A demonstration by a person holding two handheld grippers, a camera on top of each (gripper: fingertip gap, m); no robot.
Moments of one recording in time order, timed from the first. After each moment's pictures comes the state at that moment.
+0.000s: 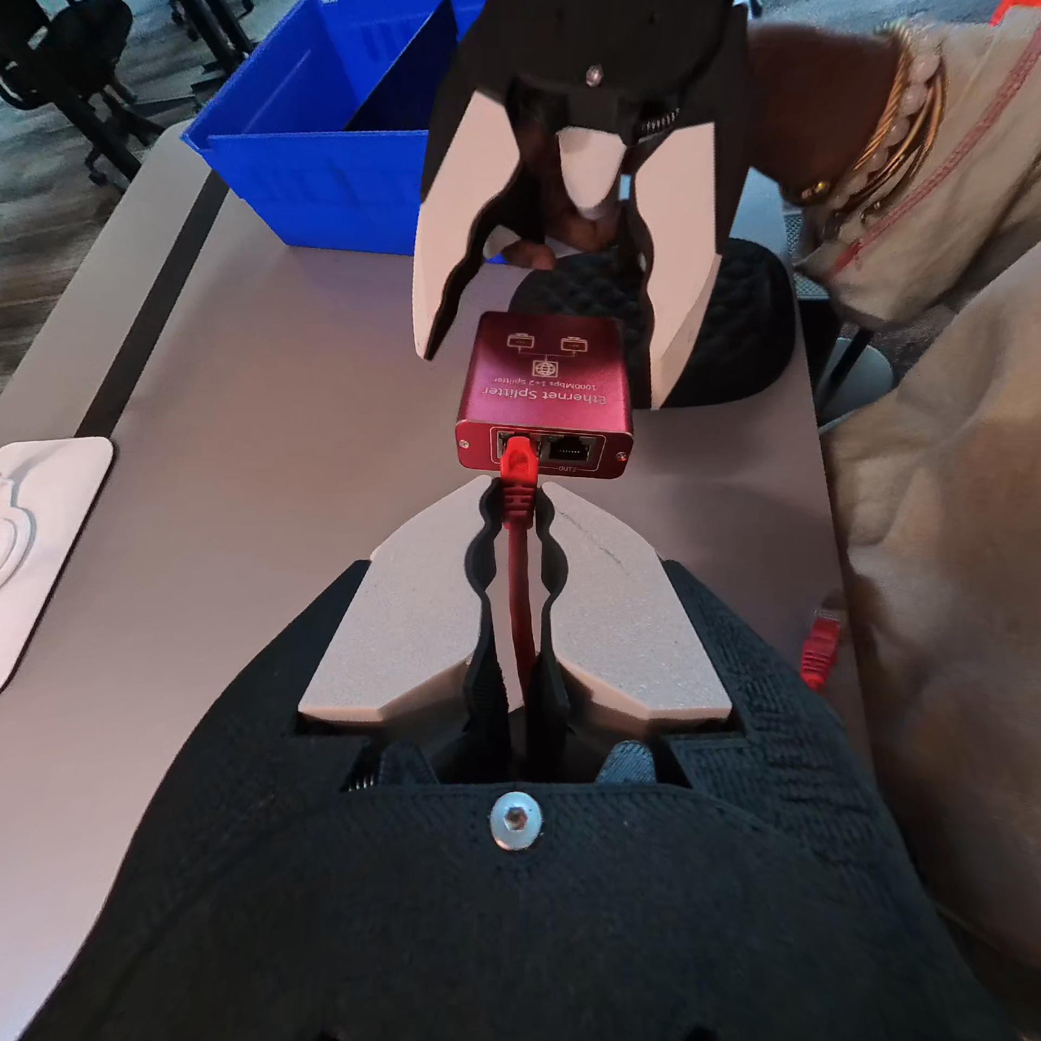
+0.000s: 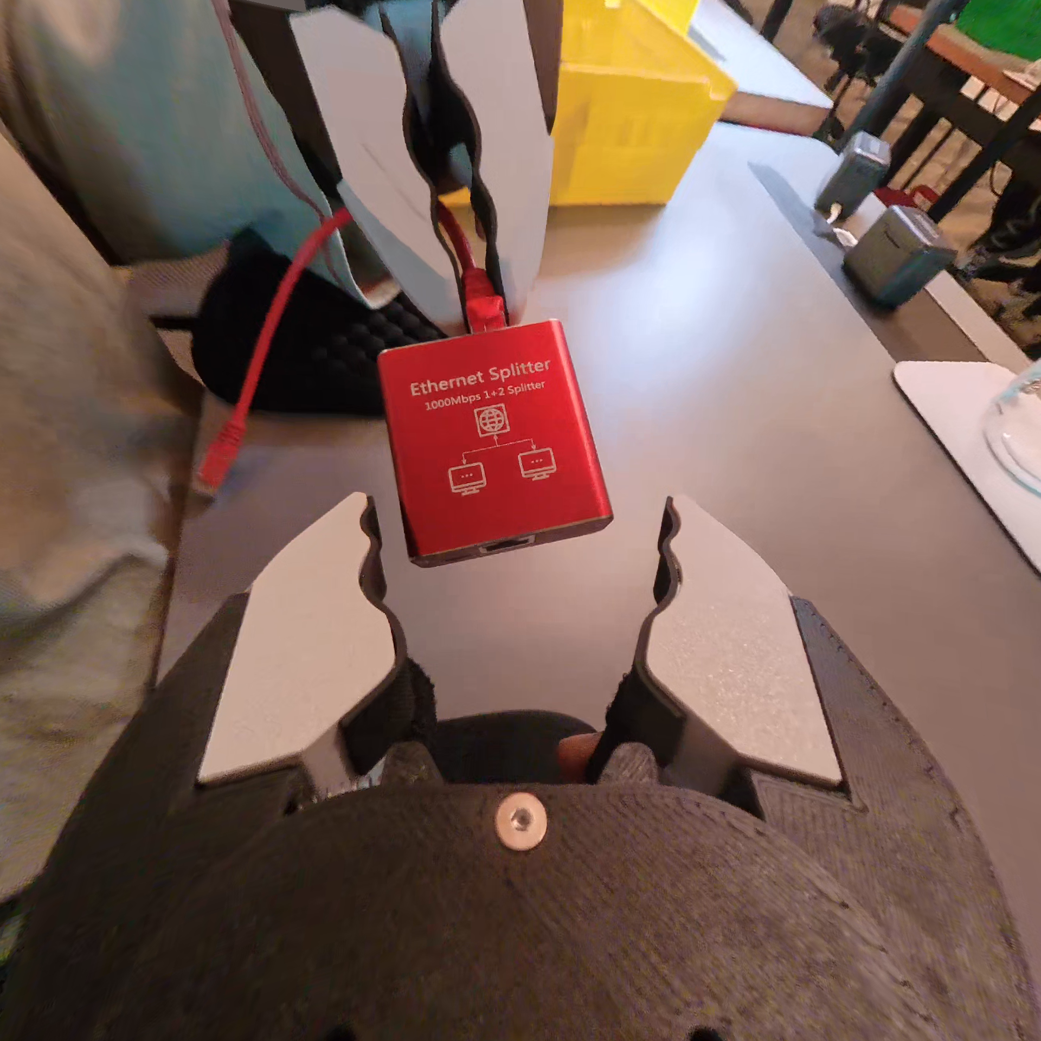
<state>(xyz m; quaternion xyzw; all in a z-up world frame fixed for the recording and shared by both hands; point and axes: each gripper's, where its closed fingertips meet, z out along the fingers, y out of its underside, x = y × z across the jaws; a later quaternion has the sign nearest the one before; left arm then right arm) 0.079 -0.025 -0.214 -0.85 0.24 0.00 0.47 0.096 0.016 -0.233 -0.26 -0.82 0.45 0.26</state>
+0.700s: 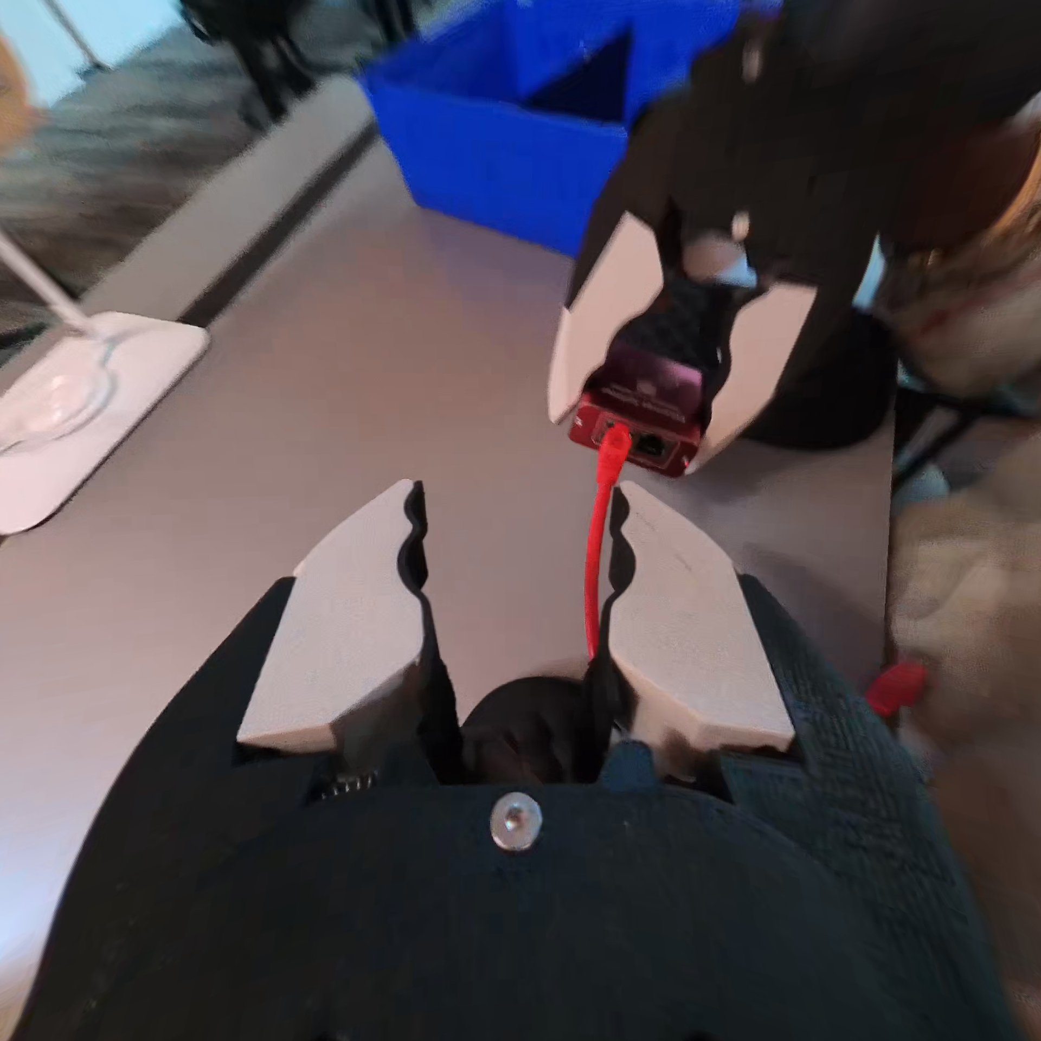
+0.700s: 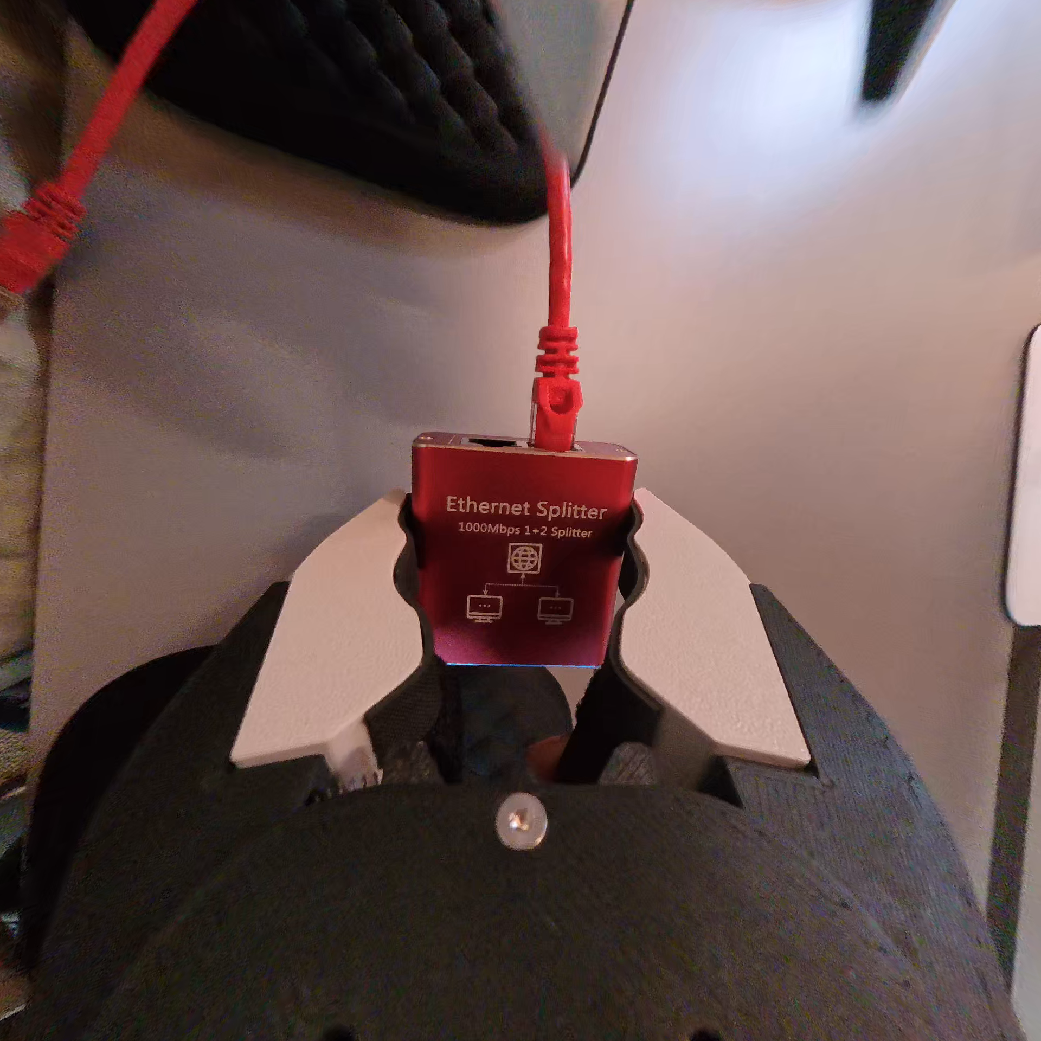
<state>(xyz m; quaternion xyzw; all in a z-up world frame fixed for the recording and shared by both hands) 0.043 -0.036 -0.213 -0.85 0.10 0.02 0.51 0.092 0.016 -0.284 -0.17 -0.94 0.22 0.21</state>
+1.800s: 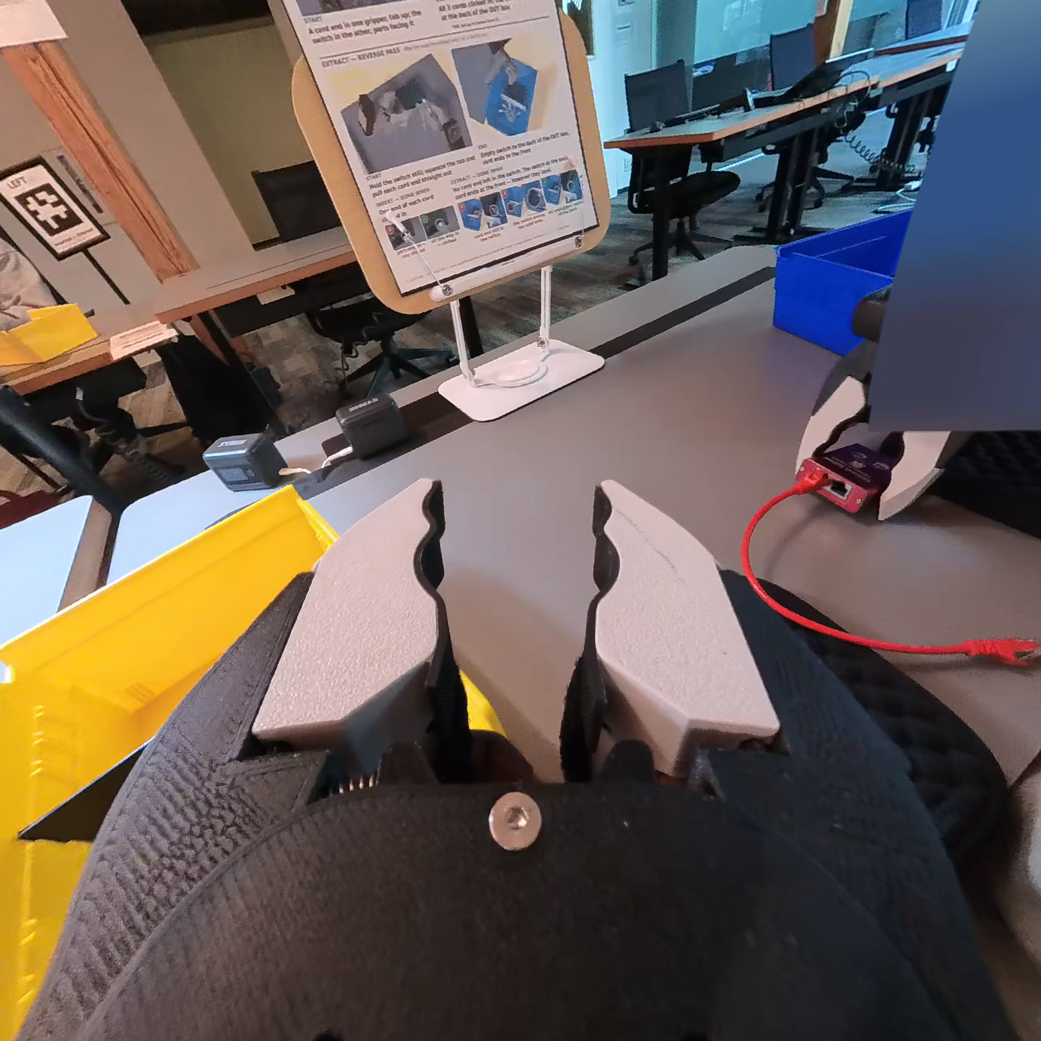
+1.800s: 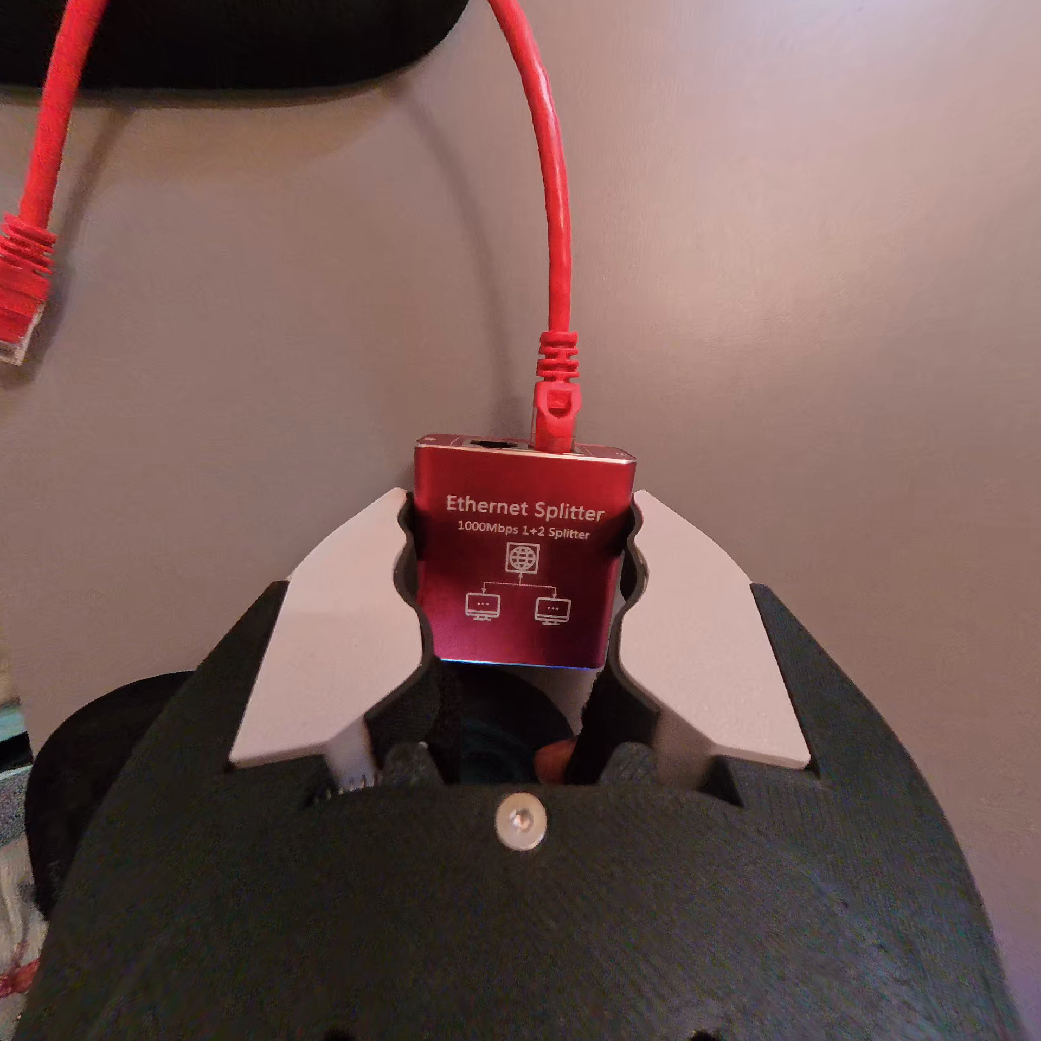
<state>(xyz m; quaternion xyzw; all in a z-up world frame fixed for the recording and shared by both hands) -0.061 -0.228 -0.122 -0.76 -0.13 0.23 0.60 0.069 0.039 -0.332 -0.28 -0.93 0.22 0.07</state>
